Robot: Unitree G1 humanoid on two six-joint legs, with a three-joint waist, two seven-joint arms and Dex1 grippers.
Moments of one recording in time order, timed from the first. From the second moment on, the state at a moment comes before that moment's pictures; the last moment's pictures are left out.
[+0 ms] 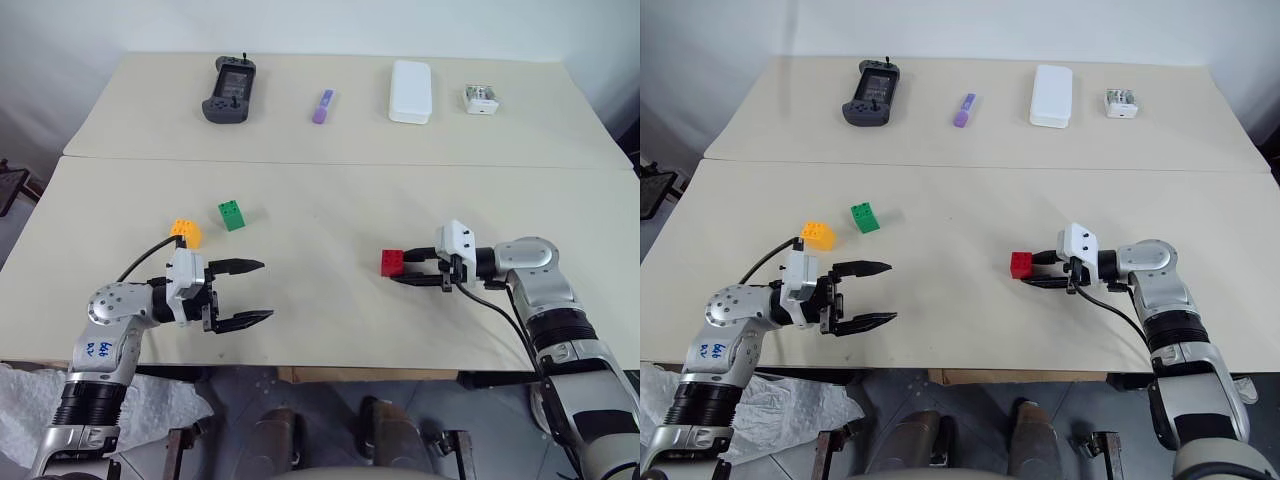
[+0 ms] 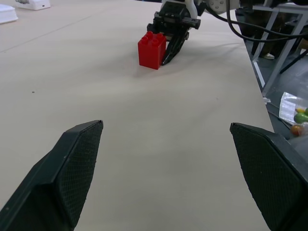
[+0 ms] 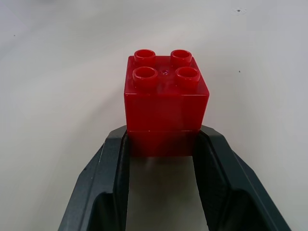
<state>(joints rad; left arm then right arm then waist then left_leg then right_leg) -0.23 0.63 0.07 0.09 -0.47 0.01 -1.24 -0.68 -0.61 0.12 0.71 0.18 -0.24 1.40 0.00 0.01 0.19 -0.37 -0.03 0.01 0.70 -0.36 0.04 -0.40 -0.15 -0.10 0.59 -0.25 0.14</state>
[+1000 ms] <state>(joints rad) -0.20 0.65 0.14 0.04 -0.49 0.04 -1.24 -0.96 -0.46 0.11 1.15 0.06 -0.39 1.45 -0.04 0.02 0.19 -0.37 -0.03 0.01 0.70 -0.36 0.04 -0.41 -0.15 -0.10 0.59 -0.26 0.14</state>
